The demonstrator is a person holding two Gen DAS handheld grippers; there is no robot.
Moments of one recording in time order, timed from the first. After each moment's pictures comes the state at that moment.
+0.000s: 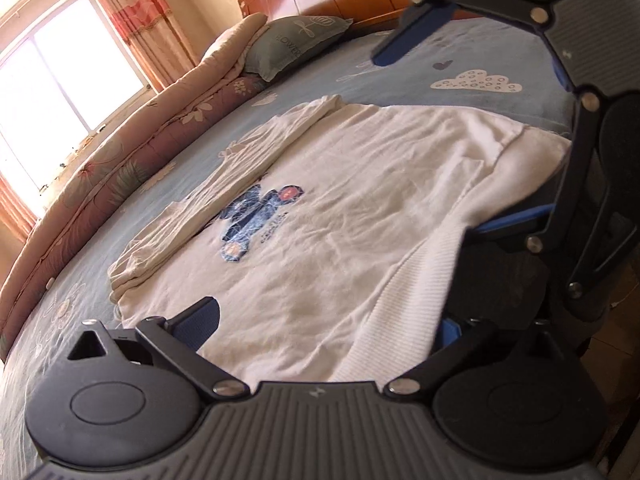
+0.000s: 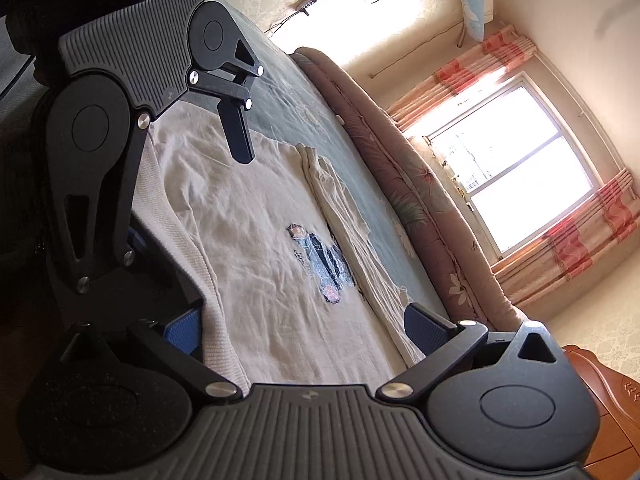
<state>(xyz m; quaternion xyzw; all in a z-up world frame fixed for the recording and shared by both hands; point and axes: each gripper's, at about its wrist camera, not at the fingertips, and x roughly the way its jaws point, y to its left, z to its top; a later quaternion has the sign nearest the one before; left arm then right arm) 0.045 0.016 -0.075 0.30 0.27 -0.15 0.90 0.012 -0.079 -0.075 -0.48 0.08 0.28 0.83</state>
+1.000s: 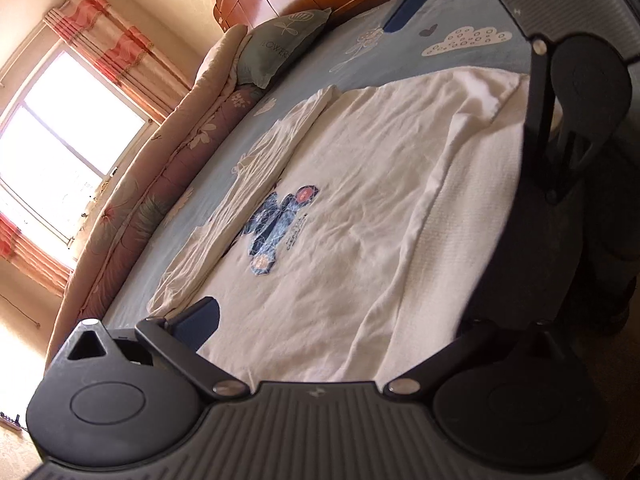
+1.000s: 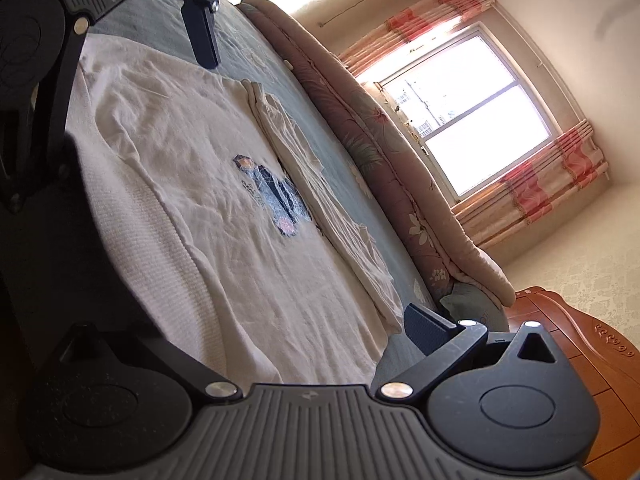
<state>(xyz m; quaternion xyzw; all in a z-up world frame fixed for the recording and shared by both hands) 0.038 0.012 -0.087 0.42 0.24 -0.12 0.86 0.052 -0.087 -0.105 -0.48 0.12 0.17 0.85</state>
